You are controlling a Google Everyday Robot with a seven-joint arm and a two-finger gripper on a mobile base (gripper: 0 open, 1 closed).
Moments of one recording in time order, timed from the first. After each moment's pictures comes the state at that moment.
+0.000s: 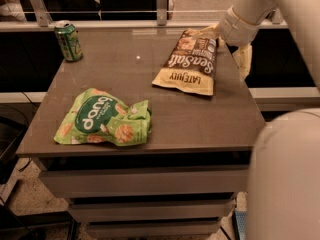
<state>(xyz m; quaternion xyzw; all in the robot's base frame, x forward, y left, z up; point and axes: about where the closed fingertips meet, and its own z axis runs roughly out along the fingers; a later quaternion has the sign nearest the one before) 0.675 -0.181 0.876 -0.92 0.36 -0.03 0.17</state>
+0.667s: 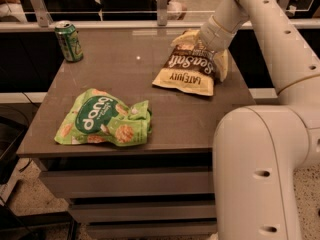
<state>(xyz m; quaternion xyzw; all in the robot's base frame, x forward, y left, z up) 0.718 -0.131 0.836 -0.95 0.23 0.01 0.23</state>
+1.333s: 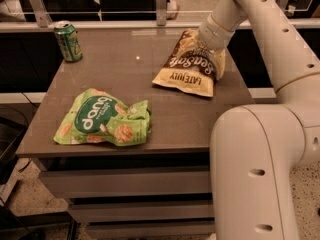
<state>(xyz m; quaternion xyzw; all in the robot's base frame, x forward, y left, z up) 0.720 -0.124 0.836 -0.95 0.22 0.01 0.23</state>
